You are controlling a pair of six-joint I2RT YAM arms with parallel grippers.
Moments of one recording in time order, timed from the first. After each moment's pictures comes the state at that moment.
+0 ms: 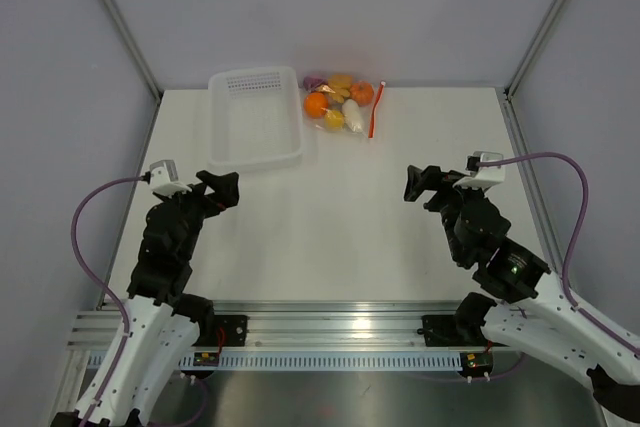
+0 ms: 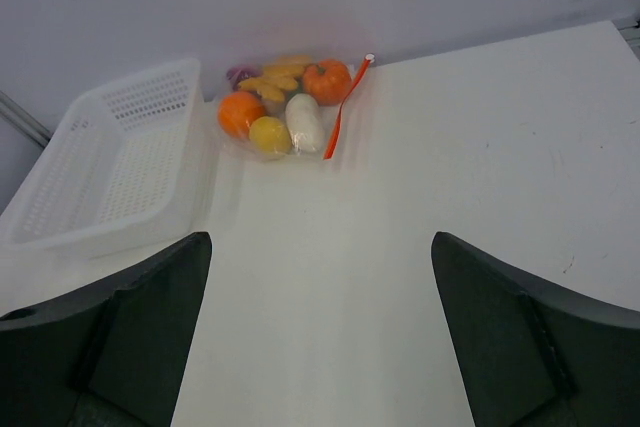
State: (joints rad) left arm -0.24 0.47 0.51 -0.14 -0.14 -0.54; right arm 0.87 0.63 0.75 -0.17 0.80 0.33
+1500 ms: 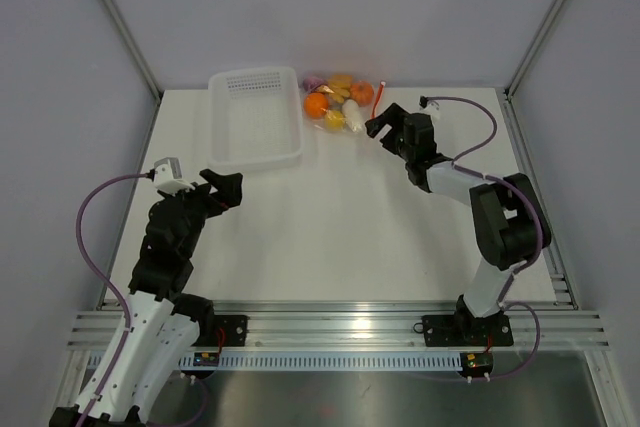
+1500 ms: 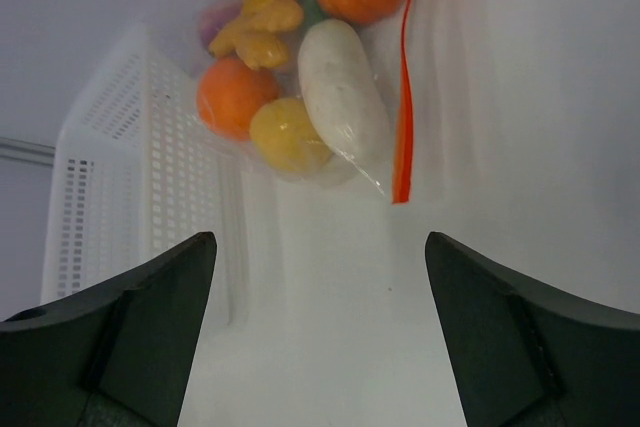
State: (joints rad) left arm -0.24 0.51 0.52 -0.15 -0.11 -0.56; right arm 0.33 1.75 1.00 0.41 0.09 0.79
